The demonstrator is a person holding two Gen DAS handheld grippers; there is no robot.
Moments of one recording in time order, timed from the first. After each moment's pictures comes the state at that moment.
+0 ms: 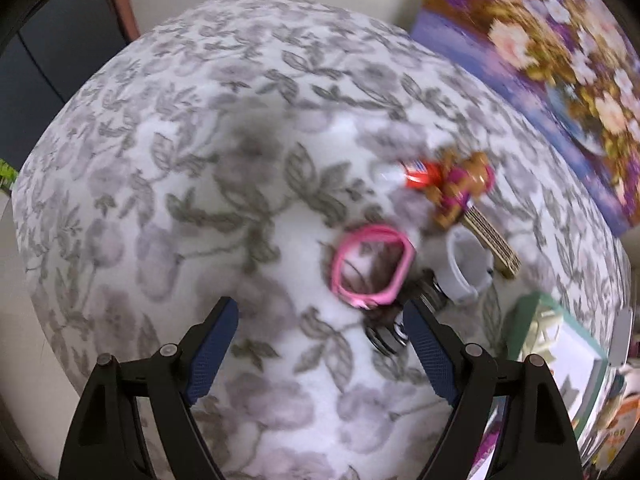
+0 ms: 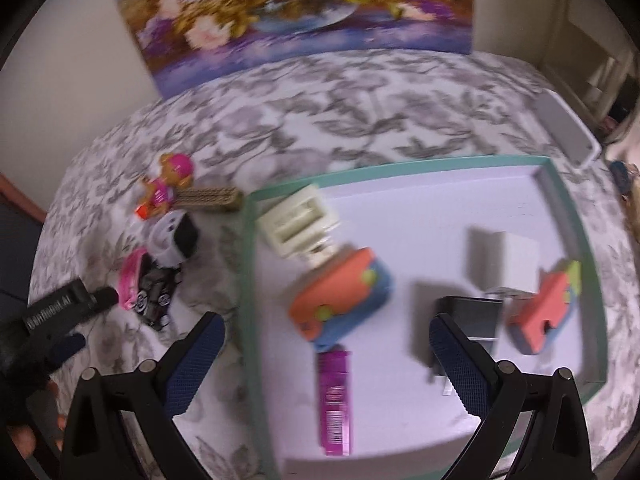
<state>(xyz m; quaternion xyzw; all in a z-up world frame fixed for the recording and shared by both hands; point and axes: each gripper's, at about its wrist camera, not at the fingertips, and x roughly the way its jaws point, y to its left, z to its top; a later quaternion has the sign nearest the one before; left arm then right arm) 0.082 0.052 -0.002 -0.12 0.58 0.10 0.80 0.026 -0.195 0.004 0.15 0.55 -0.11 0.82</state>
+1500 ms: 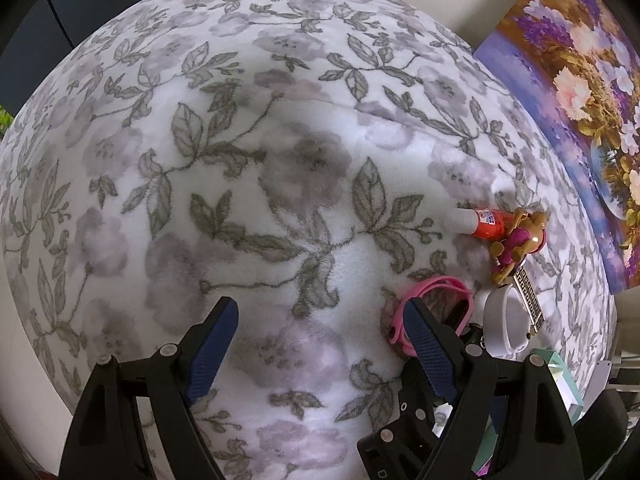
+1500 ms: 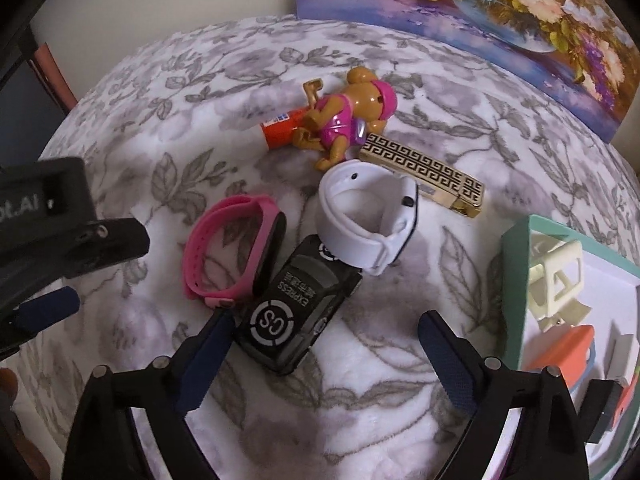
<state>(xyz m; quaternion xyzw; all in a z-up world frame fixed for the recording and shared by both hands) 0.106 0.116 -0.026 -0.20 0.61 0.12 0.76 0.104 -0.050 -0.053 0.01 0.57 0.00 0.82</state>
